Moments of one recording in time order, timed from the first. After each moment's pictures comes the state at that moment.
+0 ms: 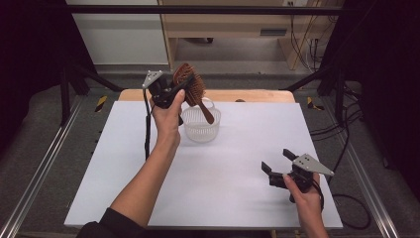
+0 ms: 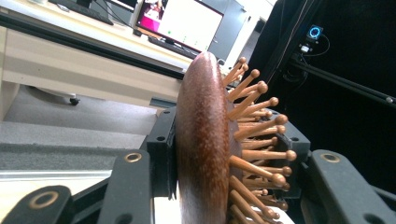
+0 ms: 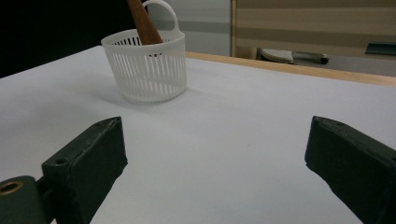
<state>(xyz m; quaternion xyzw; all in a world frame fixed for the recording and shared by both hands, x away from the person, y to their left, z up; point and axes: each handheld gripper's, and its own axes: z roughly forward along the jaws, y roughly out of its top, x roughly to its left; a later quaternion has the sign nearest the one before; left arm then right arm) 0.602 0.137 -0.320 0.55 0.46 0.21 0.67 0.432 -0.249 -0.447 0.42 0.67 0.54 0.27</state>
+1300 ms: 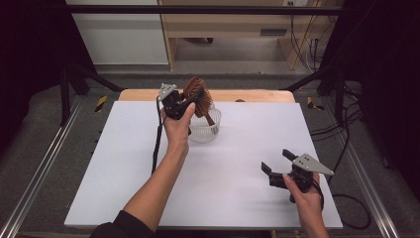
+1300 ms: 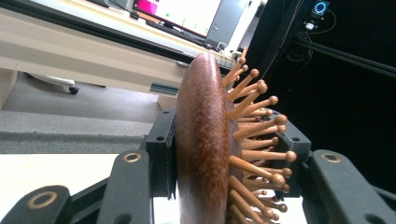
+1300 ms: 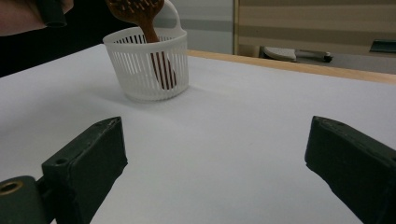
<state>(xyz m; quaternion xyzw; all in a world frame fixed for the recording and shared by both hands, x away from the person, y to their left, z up) 0.604 0.114 -0.364 0.57 0.46 0.21 0.65 0.433 -0.250 -0.448 0.41 0.68 0.54 0.27</state>
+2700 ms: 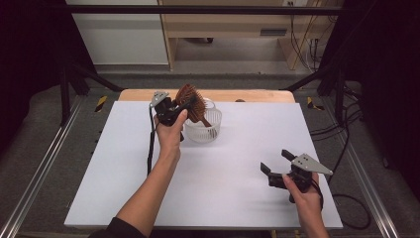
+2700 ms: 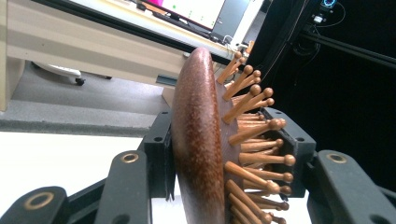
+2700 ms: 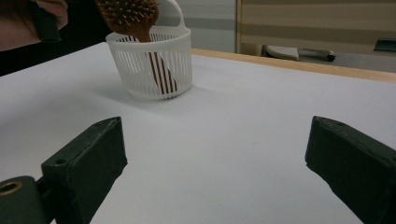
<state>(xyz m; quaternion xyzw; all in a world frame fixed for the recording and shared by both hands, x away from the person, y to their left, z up) 0.599 0.140 -0.385 0.57 0.47 0.20 0.64 0.433 -0.248 -0.449 0.41 0.68 0.54 0.27</state>
